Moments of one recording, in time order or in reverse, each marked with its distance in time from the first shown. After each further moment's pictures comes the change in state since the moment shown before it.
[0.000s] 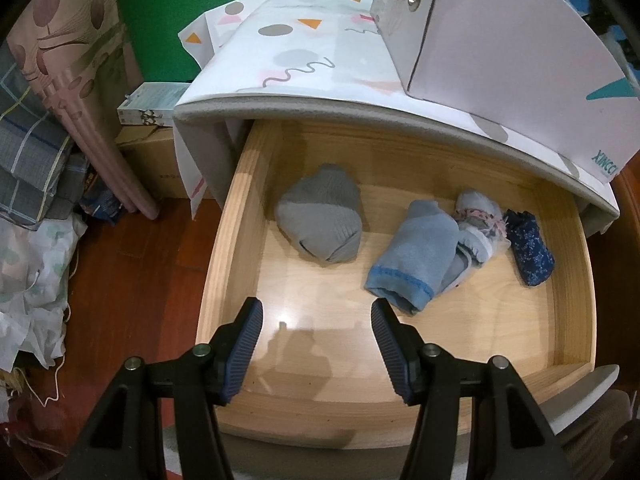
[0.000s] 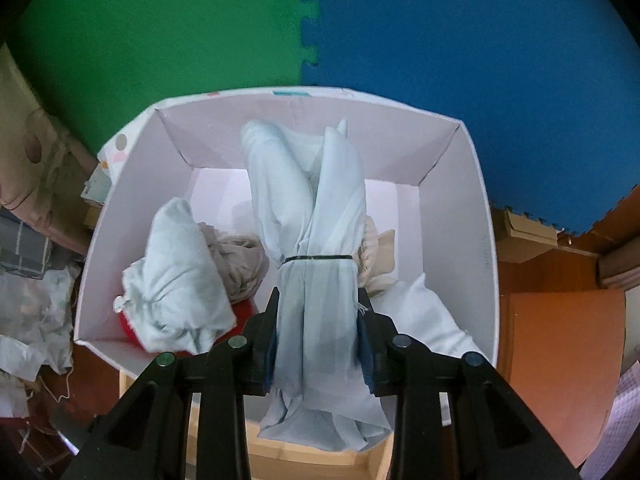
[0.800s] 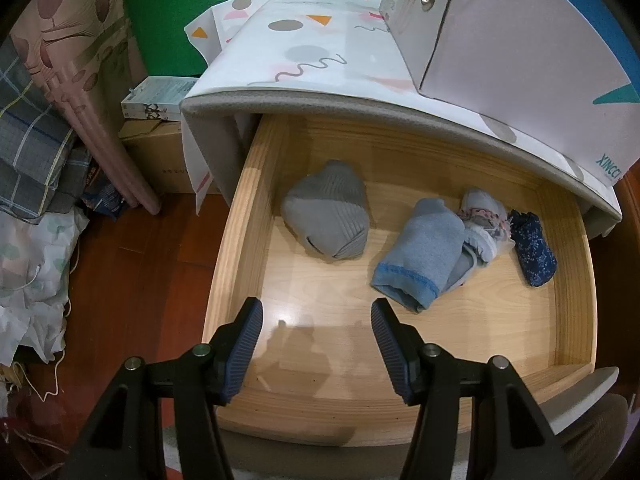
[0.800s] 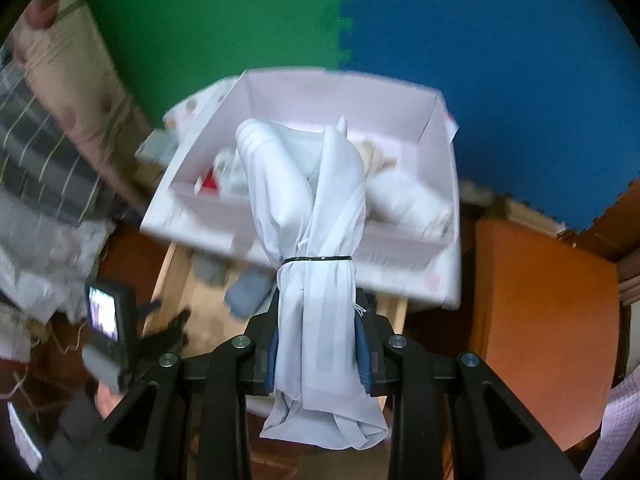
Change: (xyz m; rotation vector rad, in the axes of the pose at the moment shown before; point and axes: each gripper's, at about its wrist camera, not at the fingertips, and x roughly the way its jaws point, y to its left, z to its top) left arm 0.001 0.005 0.000 -0.023 0.011 -0.001; right arm -0.110 -0.002 -0.112 -0.086 -0.064 0.077
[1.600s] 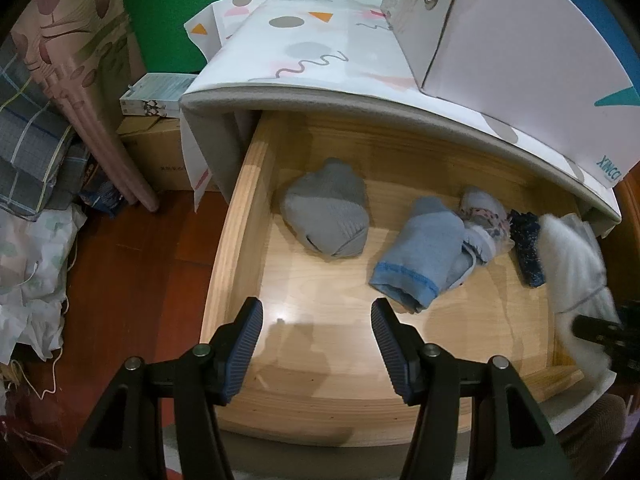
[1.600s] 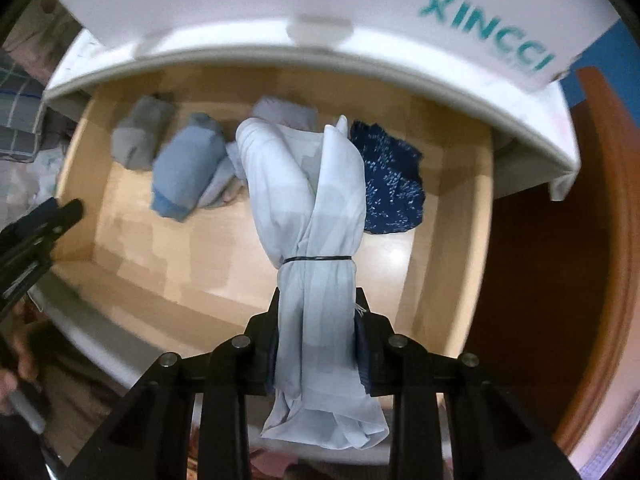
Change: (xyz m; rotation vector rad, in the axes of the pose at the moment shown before) left arm 0.001 0.002 0.000 -0.006 0.010 -0.006; right arm 0.170 0.011 -0.106 -0.012 0.326 -0.009
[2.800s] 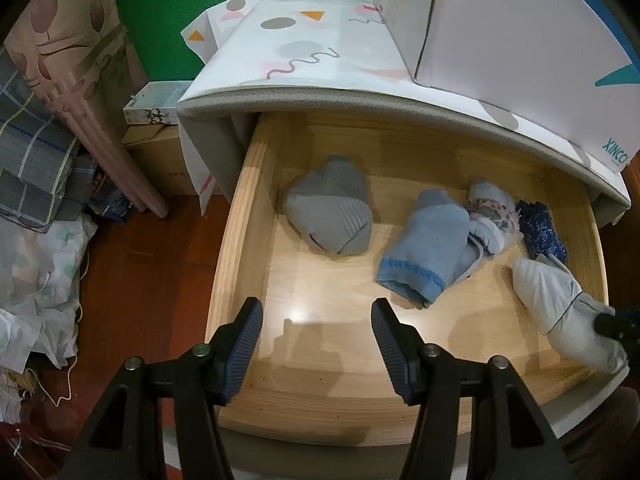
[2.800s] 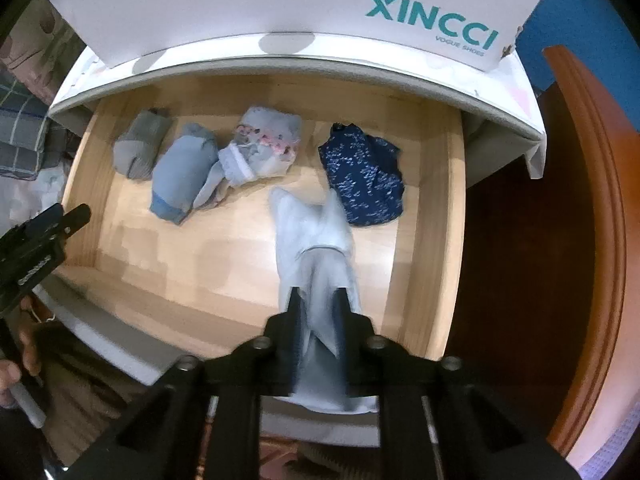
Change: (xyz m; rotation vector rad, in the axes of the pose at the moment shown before) left arm 0.002 -0.009 -0.002 0.040 0.000 0.052; right arm -0.003 -0.005 0.008 0.049 -0.026 0.004
